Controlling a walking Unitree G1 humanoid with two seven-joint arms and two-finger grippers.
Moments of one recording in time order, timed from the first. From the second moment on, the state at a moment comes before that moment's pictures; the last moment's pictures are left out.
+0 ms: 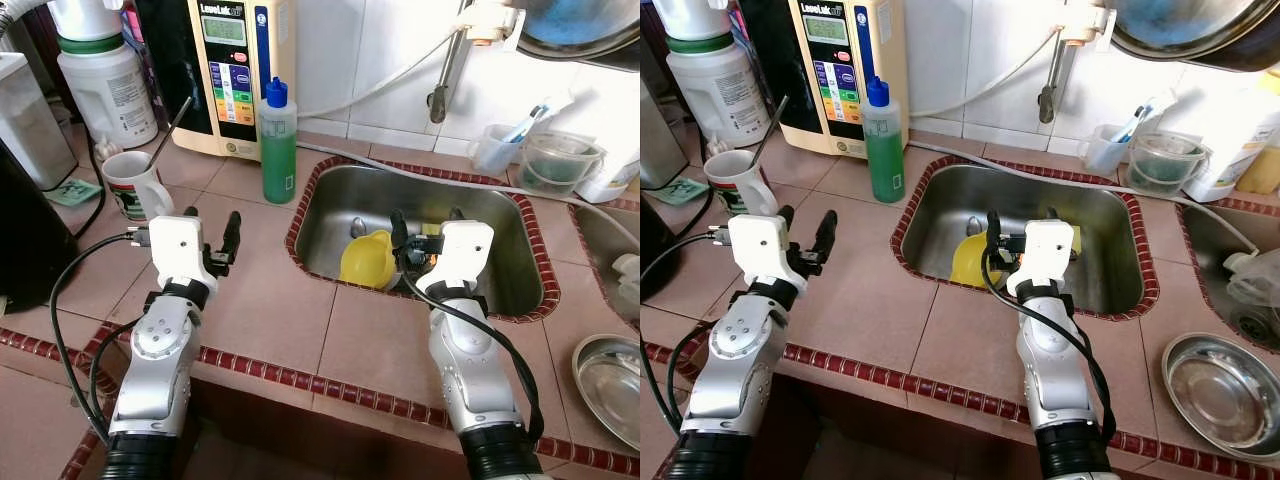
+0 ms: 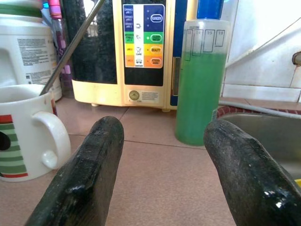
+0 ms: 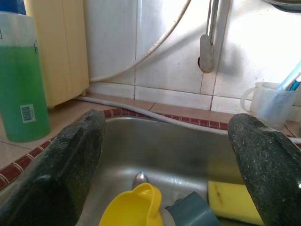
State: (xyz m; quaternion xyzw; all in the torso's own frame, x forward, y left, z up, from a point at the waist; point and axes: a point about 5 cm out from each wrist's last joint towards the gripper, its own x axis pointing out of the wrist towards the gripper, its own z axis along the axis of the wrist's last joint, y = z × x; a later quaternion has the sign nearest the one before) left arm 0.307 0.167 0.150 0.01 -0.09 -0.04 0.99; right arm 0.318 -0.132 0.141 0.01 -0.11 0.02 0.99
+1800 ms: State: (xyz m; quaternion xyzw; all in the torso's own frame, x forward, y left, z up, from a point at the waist) left arm 0.306 0.158 0.147 0.01 -0.09 -0.06 0.99; right arm 0.324 -0.136 0.164 -0.02 -0.14 0.02 0.99
